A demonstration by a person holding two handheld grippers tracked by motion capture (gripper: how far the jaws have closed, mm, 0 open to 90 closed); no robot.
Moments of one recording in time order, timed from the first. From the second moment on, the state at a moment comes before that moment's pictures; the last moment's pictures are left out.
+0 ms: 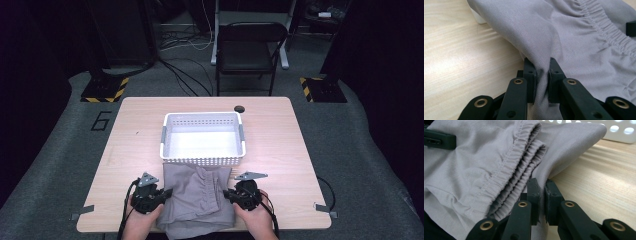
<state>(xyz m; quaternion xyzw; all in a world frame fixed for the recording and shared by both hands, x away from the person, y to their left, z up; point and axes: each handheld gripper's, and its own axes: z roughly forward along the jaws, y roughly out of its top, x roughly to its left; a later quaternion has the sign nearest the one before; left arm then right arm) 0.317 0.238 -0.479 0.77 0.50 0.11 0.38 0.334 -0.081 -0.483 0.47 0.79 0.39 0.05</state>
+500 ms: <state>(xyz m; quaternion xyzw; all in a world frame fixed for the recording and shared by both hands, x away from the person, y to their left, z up) 0.315 0.232 -0.465 0.78 0.49 0.09 0.37 0.336 -0.085 -0.466 0.46 0.80 0.38 0.06</state>
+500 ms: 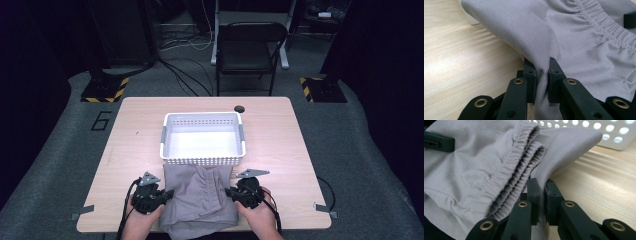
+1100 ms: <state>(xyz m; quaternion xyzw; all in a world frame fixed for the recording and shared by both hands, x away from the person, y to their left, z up) 0.316 0.232 -0.432 0.78 0.48 0.09 0.39 0.337 -0.087 -0.432 0.43 0.81 0.38 0.07</state>
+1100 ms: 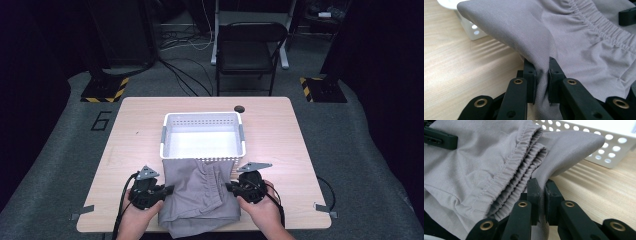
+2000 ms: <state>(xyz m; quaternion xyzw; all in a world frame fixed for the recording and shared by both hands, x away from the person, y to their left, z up) 0.318 0.235 -0.389 0.79 0.46 0.09 0.39 0.336 -0.091 -0.395 0.43 0.81 0.40 0.06</state>
